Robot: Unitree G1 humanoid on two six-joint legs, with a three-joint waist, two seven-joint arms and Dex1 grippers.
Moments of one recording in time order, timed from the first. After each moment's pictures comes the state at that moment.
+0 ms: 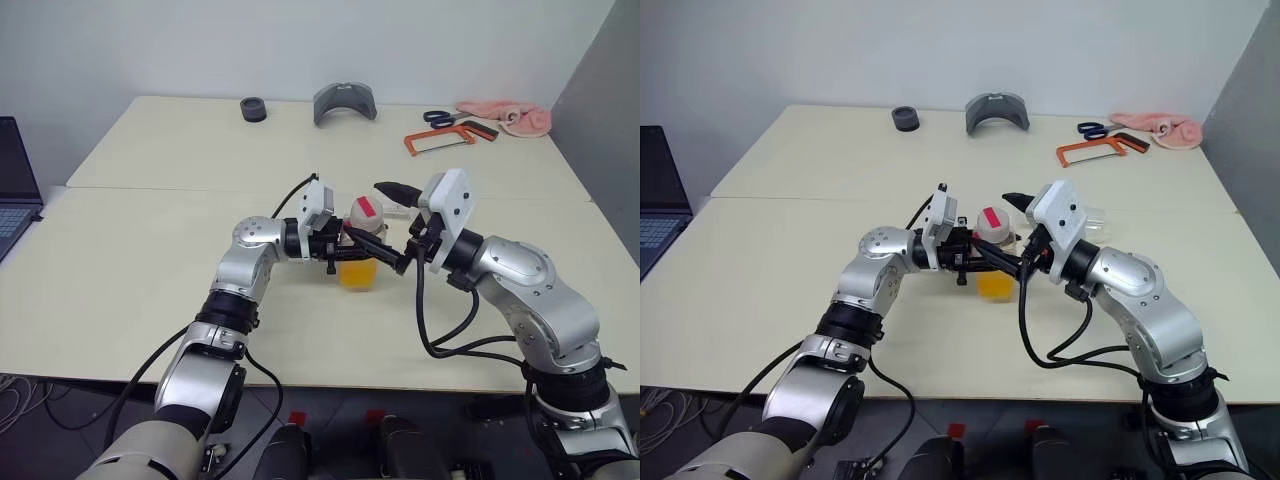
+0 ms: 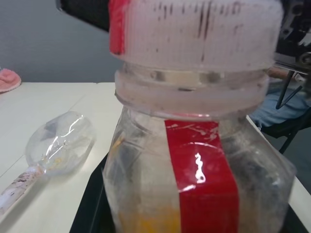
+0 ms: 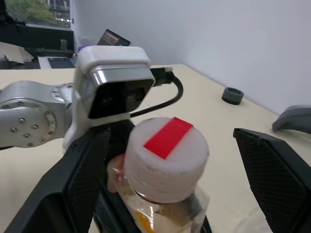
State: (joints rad) left arm -0.82 0.25 -0.11 0.52 -0.33 0.05 -1.35; right arm -0.51 -0.44 0.12 -0.48 0.37 0.57 0.54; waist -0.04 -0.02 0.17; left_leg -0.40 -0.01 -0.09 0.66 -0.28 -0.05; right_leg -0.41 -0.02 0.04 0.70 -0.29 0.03
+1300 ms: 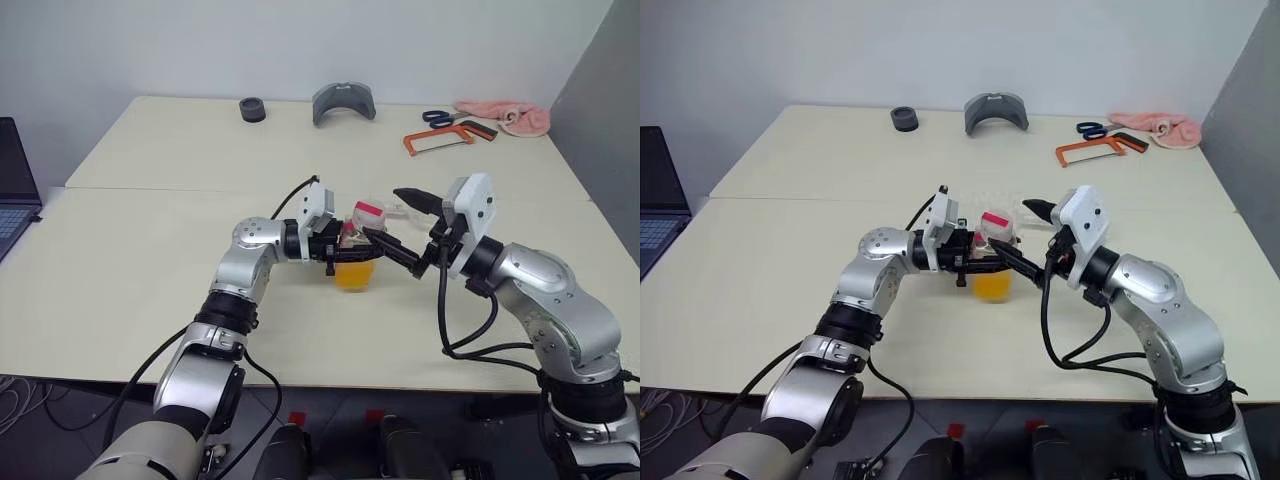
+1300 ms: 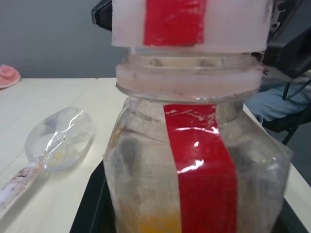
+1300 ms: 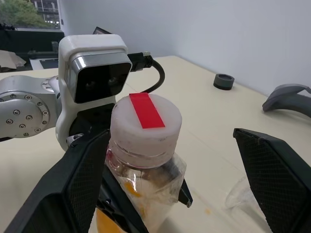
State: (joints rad) left arm -0.82 0.26 -0.11 0.52 -0.31 0.03 -1.34; right arm -0.43 -0.49 0.02 -0.53 0.50 0.64 0.56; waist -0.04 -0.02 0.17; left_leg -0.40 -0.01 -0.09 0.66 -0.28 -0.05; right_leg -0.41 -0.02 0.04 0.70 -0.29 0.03
